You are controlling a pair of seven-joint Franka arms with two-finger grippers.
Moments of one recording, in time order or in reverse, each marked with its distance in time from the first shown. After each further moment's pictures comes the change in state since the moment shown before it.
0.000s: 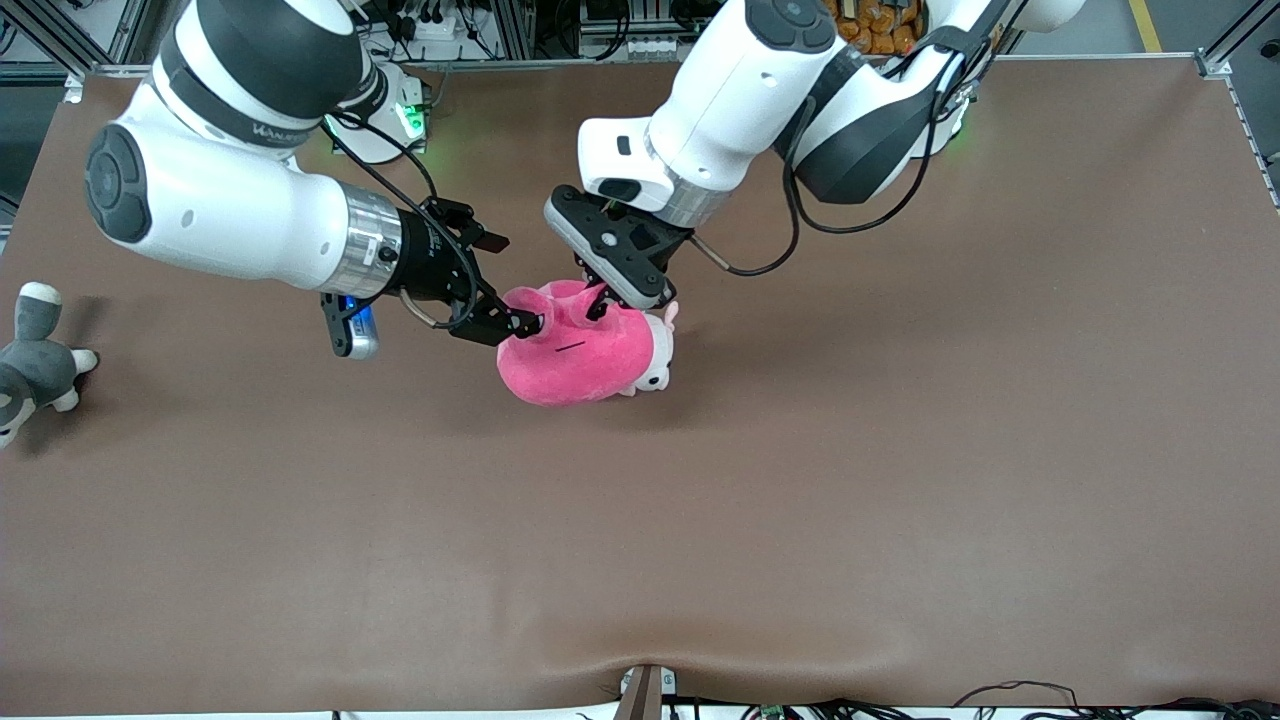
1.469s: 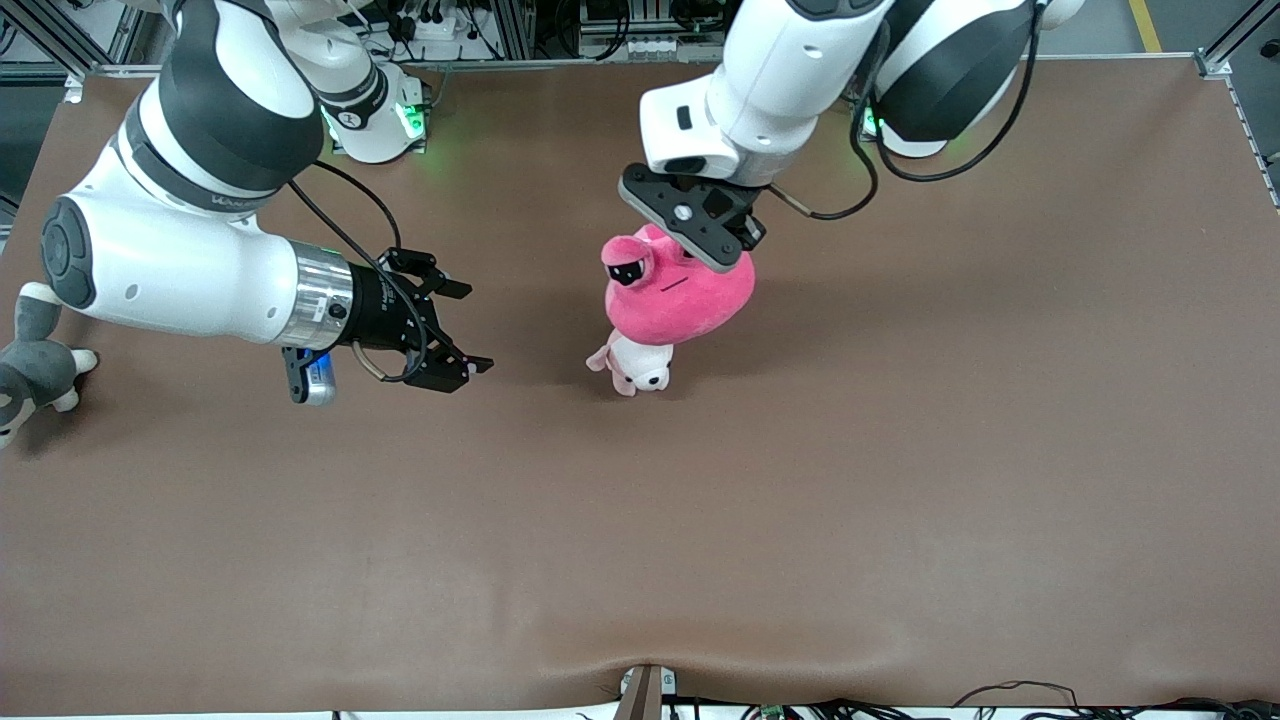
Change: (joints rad) left arm 0.052 -0.120 -0.001 0.001 0.003 -0.460 -0.051; right arm -0.056 0.035 -0.034 -0.033 0.060 0.015 -0.098
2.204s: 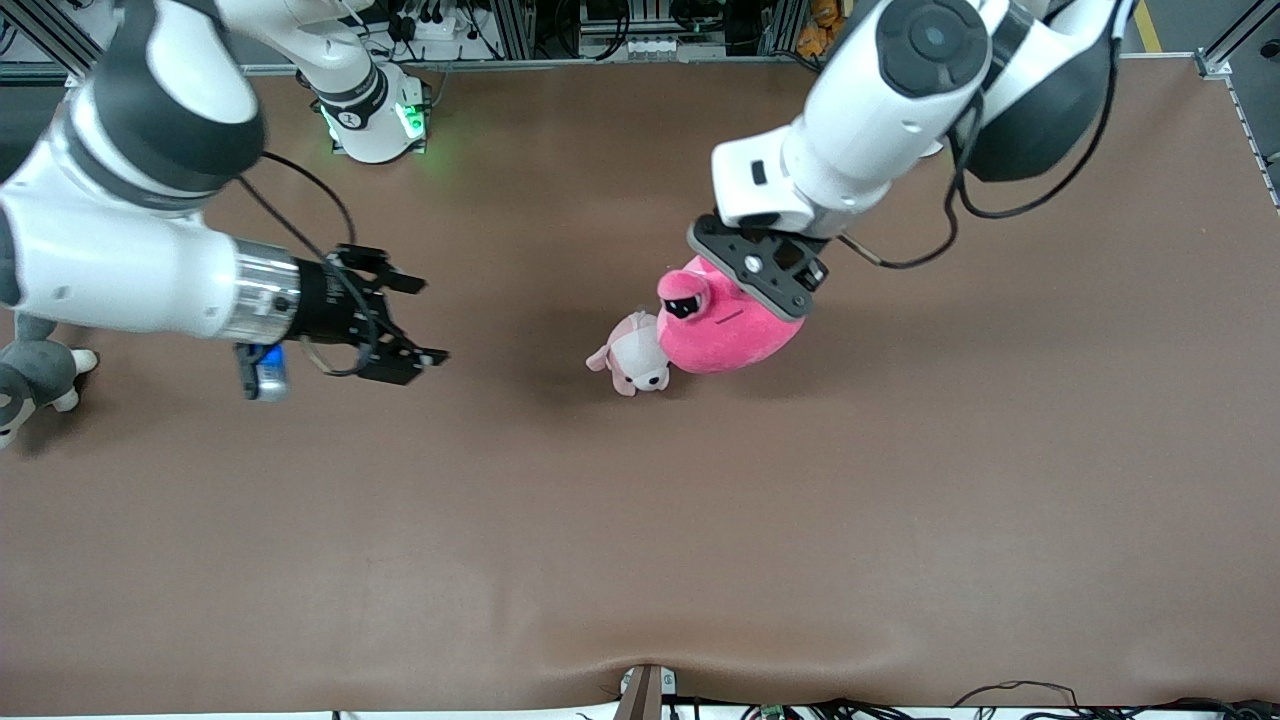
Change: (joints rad) left arm 0.107 -0.001 -0.003 -0.011 0.000 -0.053 0.082; right arm -0.039 -0.049 0.002 -0.077 -0.029 -0.003 -0.068
